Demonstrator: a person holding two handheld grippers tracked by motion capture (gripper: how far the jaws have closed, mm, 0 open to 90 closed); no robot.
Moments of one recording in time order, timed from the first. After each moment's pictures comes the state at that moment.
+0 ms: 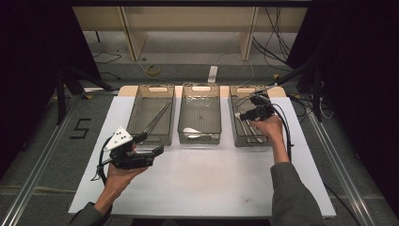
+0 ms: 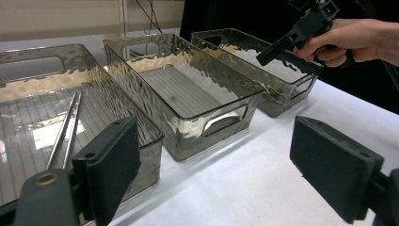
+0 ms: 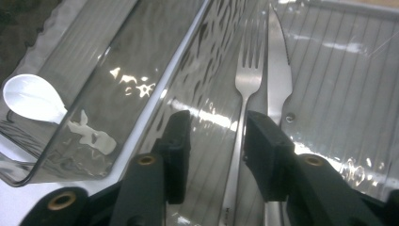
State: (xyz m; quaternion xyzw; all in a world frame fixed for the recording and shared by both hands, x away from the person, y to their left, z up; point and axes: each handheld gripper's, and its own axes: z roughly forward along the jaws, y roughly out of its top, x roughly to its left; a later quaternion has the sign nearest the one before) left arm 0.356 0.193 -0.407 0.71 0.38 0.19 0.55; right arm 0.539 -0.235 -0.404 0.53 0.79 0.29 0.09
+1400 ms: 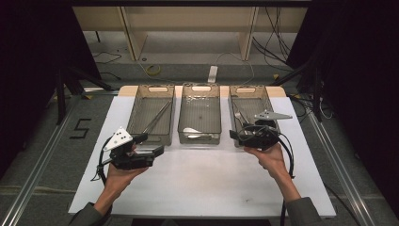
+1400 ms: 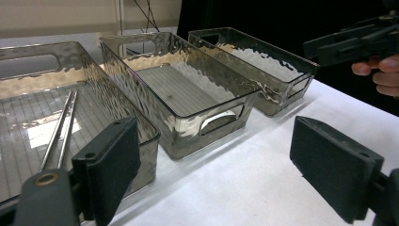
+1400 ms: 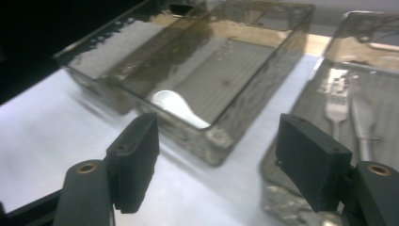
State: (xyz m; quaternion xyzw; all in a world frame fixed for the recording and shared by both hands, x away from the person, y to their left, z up) left arm 0.356 0.194 -0.407 0.72 0.38 0.18 0.56; right arm 0.414 -0.218 -0.392 0.42 0.76 0.47 0.14
